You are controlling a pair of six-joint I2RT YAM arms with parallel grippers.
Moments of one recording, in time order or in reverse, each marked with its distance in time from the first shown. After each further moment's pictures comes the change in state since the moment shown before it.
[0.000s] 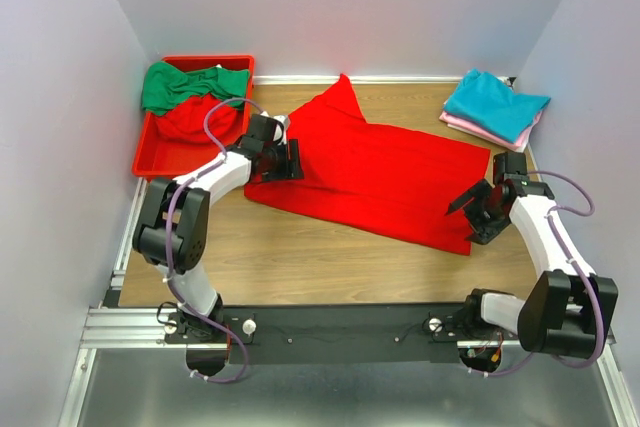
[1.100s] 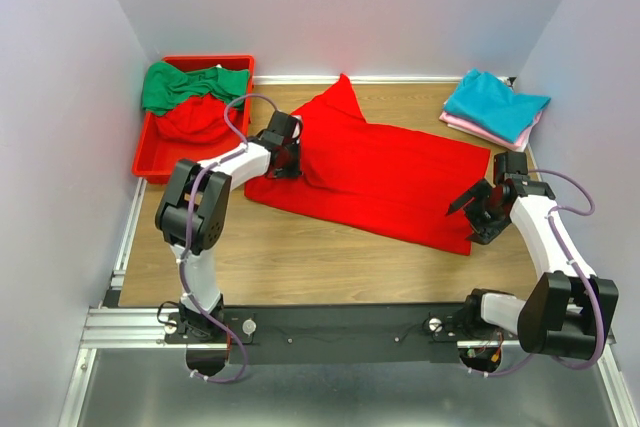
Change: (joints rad) left arm -0.074 0.186 0.152 -0.067 -0.178 0.005; right arm 0.000 -0.009 0.016 -0.011 0.000 -0.025
